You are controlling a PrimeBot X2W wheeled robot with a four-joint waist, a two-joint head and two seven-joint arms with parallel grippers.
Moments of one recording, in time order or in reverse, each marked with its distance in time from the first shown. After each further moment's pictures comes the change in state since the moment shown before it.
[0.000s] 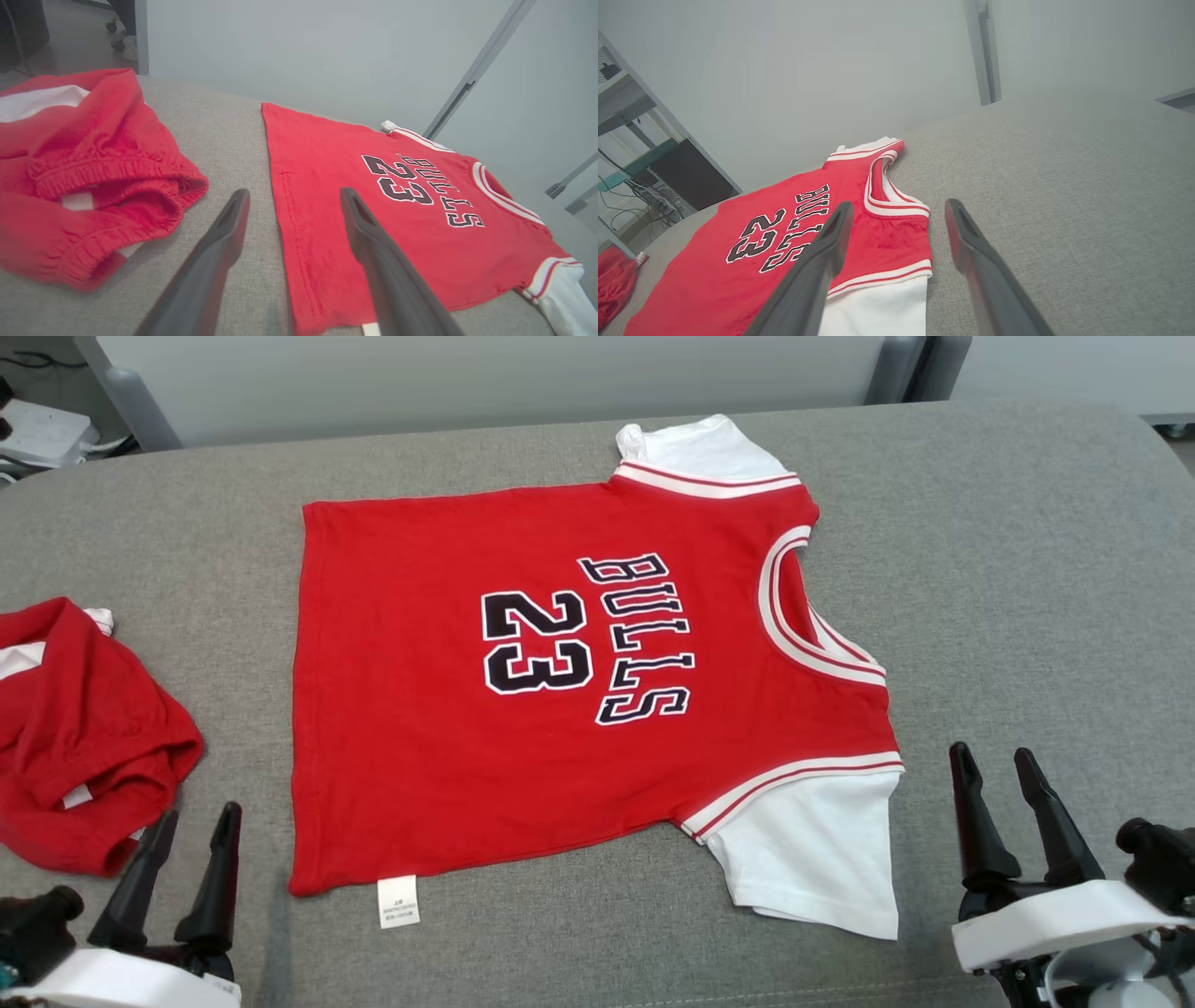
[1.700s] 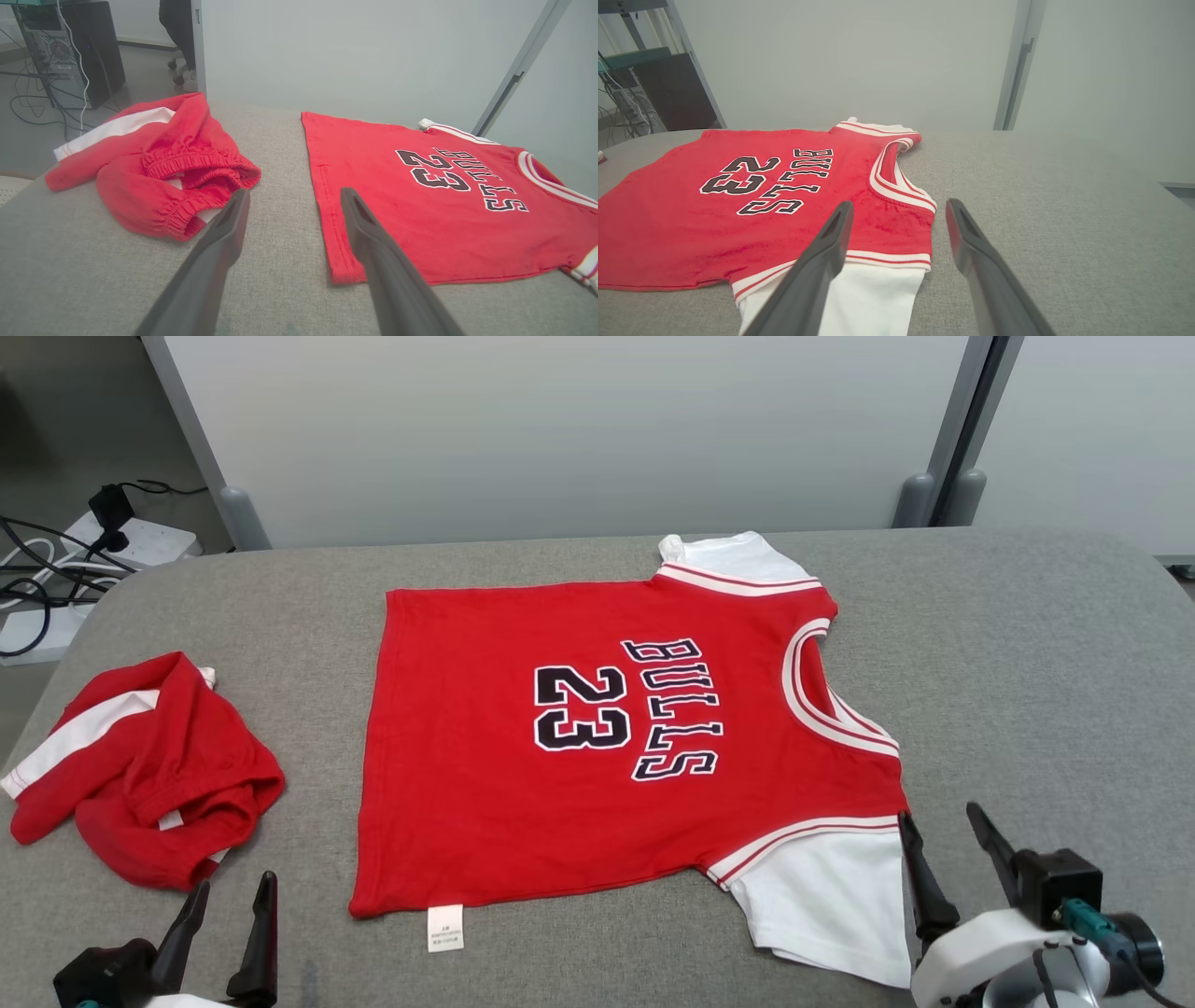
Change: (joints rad) left arm 0.033 -0.220 0.182 0.159 0.390 0.000 0.000; right arm -0.114 -0.001 0.045 0.414 -0.359 0.000 -0.189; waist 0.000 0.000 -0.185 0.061
